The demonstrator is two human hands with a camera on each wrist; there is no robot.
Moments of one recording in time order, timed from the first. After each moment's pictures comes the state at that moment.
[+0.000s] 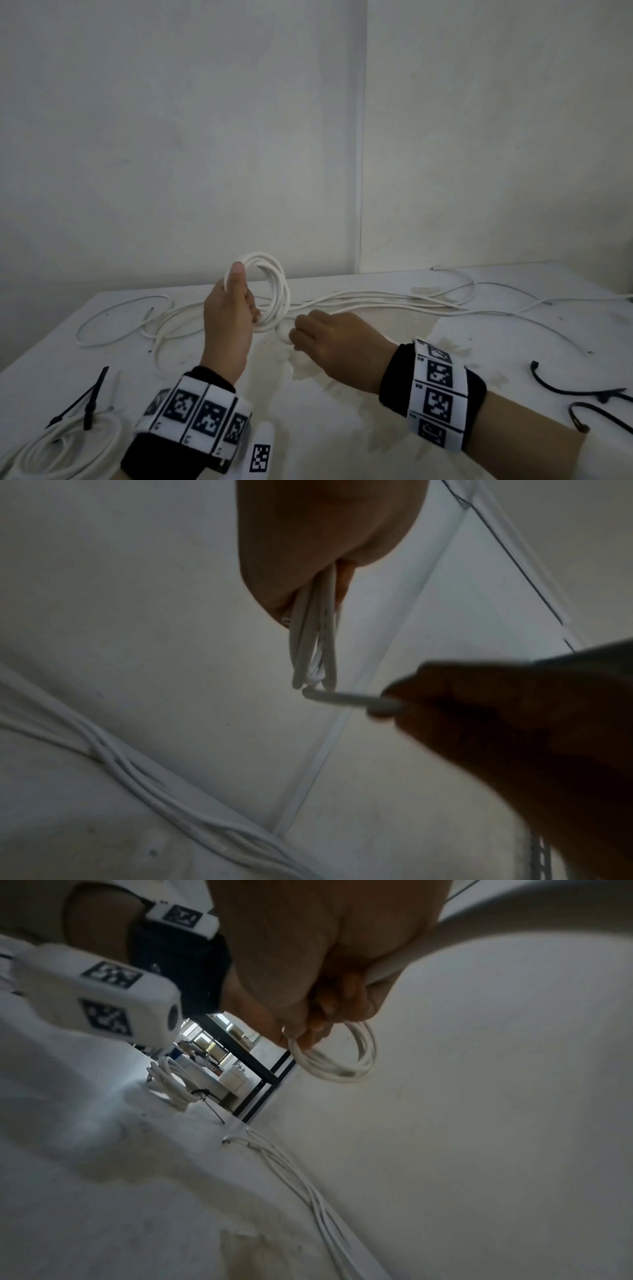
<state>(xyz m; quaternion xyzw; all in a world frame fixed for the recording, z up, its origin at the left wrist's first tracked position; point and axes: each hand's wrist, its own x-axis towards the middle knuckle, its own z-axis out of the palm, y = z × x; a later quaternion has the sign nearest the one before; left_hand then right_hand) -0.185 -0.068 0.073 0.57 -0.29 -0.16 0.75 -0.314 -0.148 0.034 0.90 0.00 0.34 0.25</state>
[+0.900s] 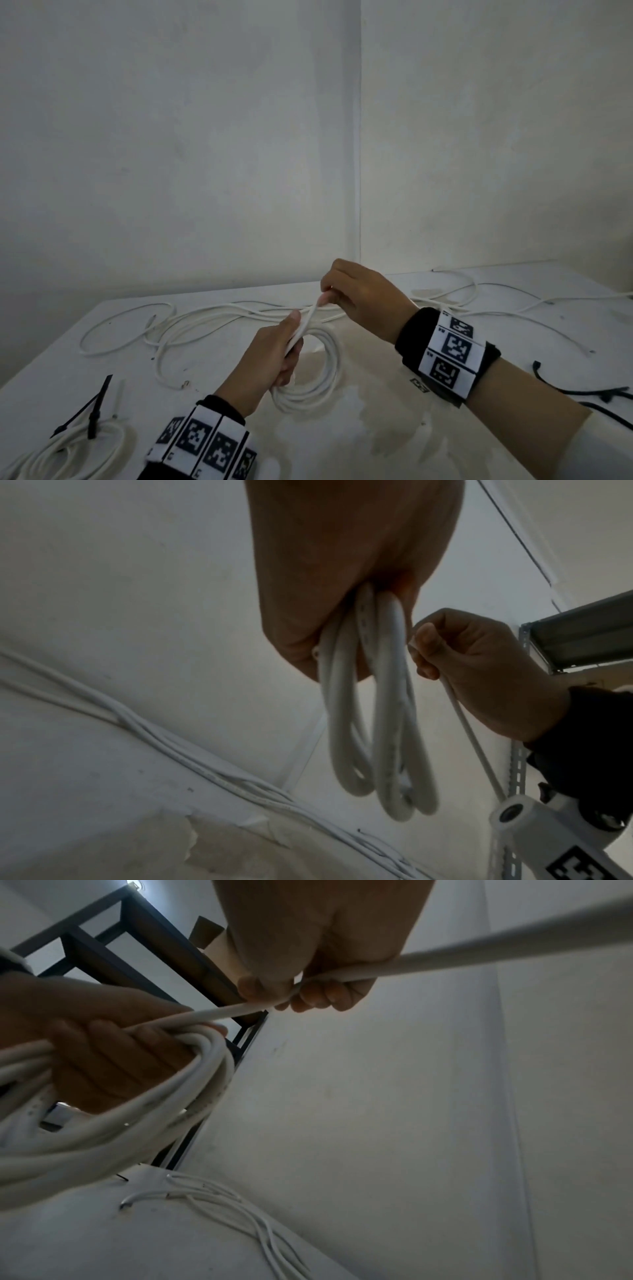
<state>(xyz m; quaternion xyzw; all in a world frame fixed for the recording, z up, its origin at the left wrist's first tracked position) -0.204 -0.055 0.052 0.65 -0.42 -0.37 0.51 -0.324 -0.188 0.070 0.88 -0.02 0.47 -0.02</state>
